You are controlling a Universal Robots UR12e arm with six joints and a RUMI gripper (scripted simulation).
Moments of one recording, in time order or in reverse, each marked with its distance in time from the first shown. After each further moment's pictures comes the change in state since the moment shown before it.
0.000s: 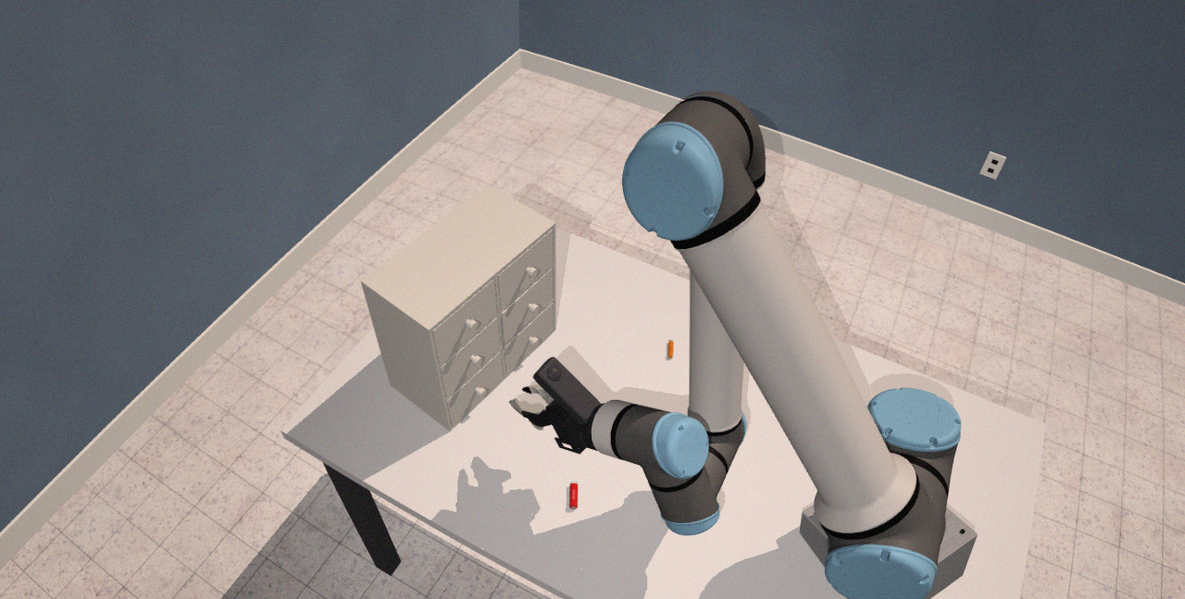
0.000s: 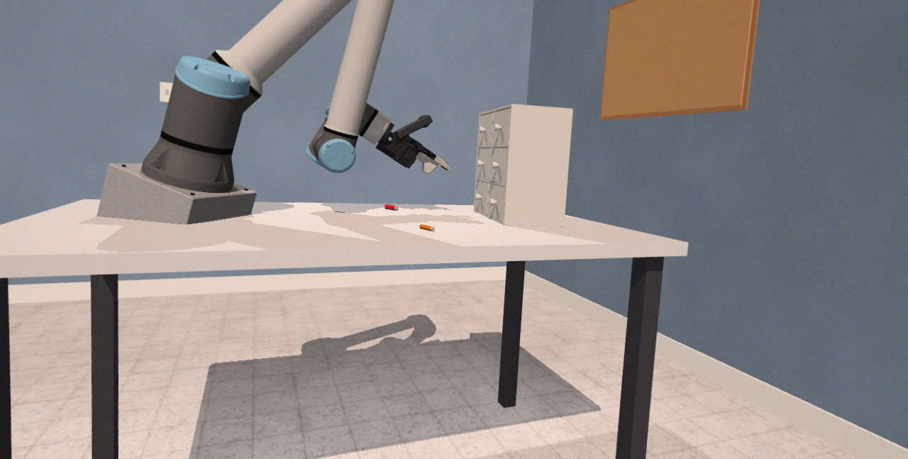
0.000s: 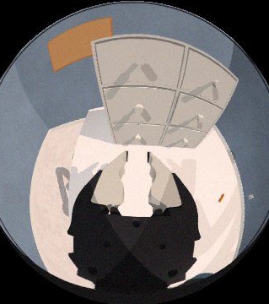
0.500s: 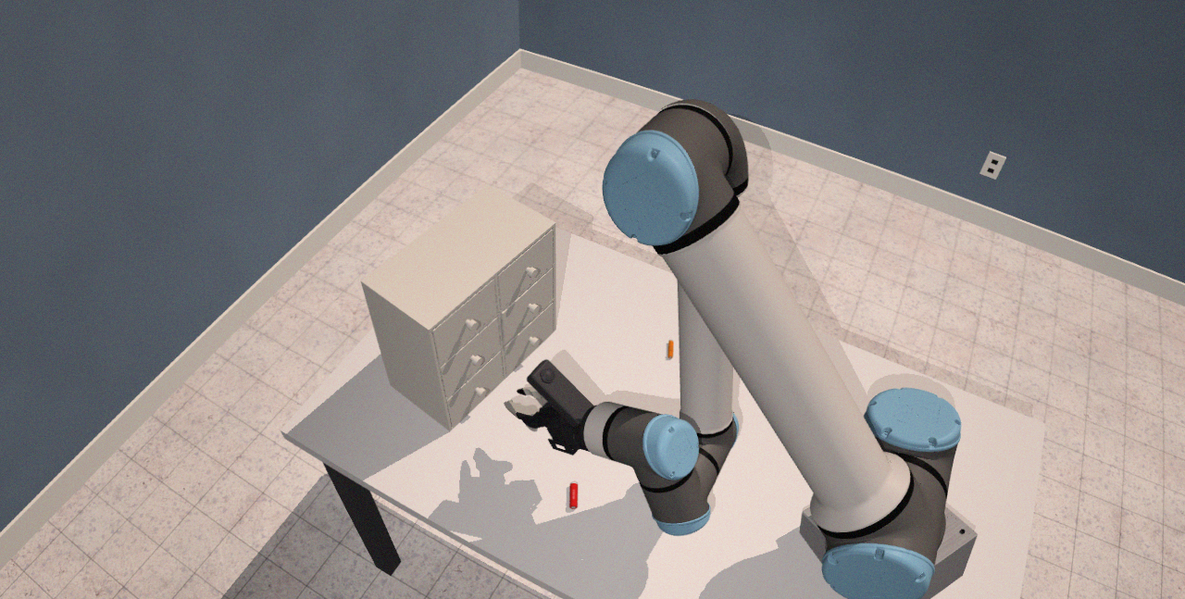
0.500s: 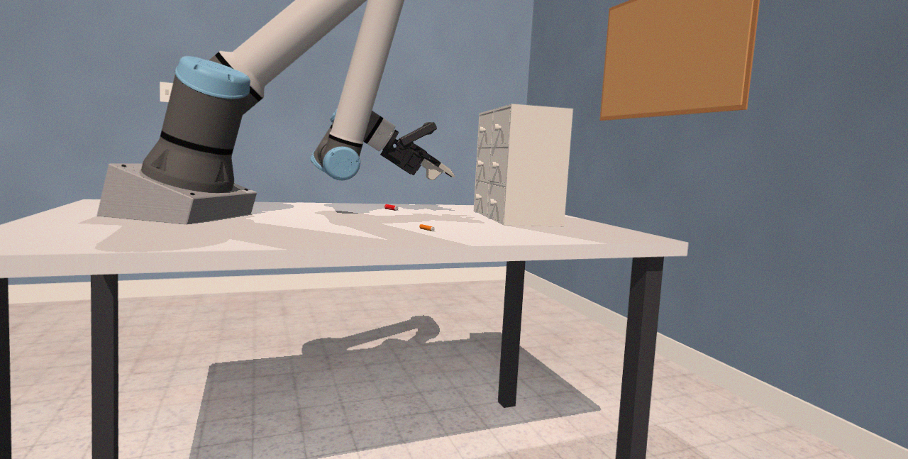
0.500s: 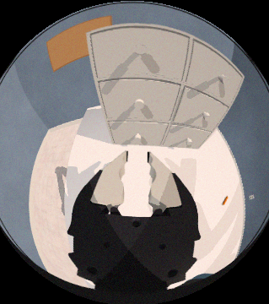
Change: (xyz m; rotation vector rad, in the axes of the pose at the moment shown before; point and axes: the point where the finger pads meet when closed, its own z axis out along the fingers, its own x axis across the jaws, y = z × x) arm 0.000 0.010 0.022 0.000 0.000 0.000
